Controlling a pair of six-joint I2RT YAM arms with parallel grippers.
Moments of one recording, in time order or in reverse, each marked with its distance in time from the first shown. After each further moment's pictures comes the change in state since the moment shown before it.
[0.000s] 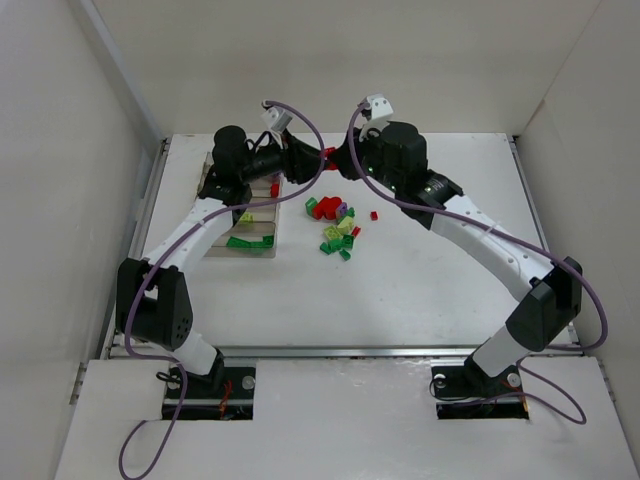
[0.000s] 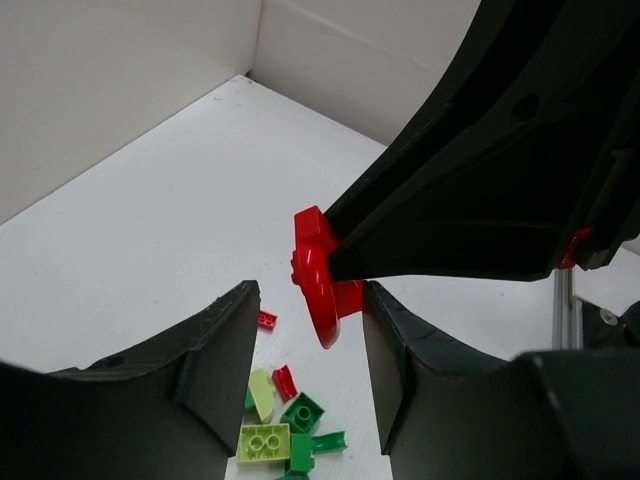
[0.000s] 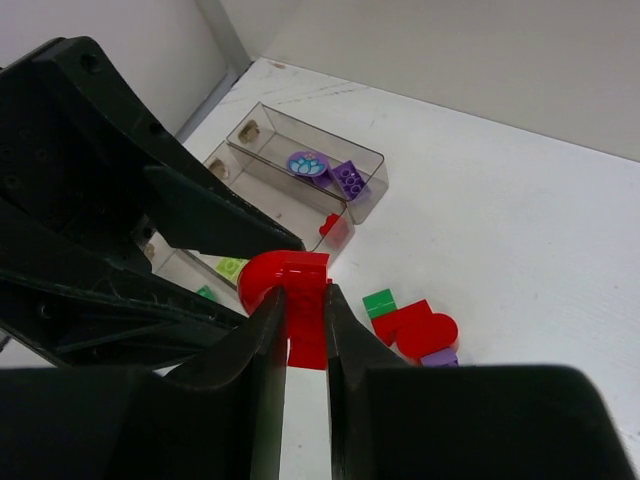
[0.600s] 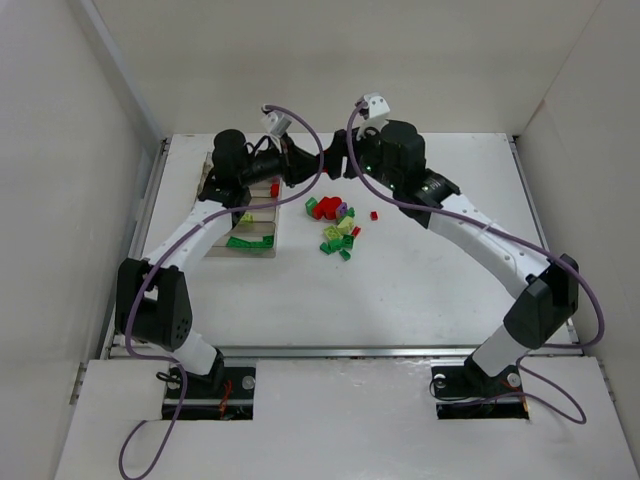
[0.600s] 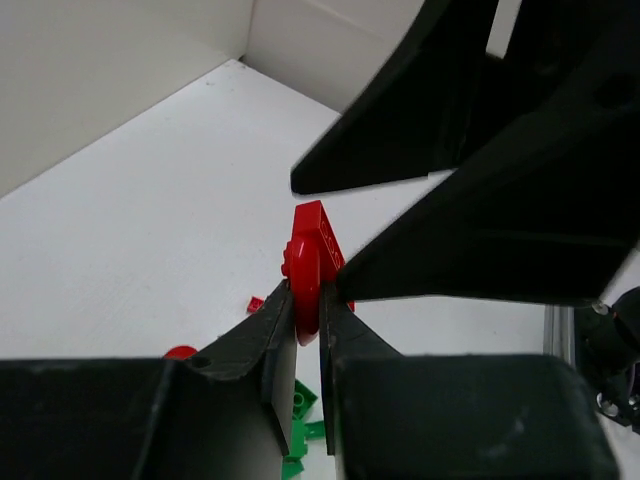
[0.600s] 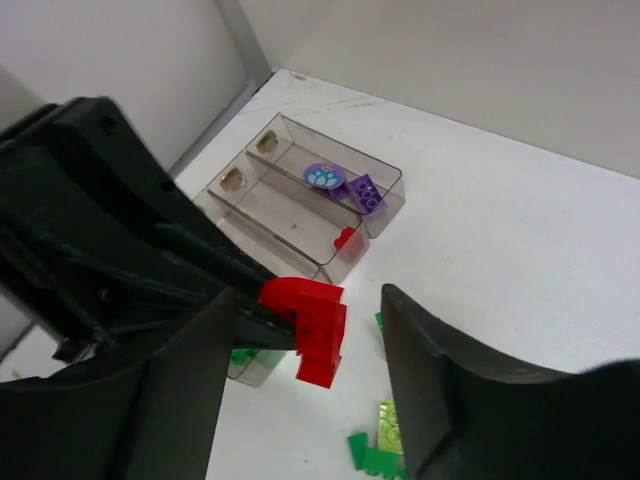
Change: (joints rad) left arm 0.003 -0.002 -0.014 0.003 0.015 -0.005; right arm -0.001 0.010 0.000 0.027 -0.042 0.007
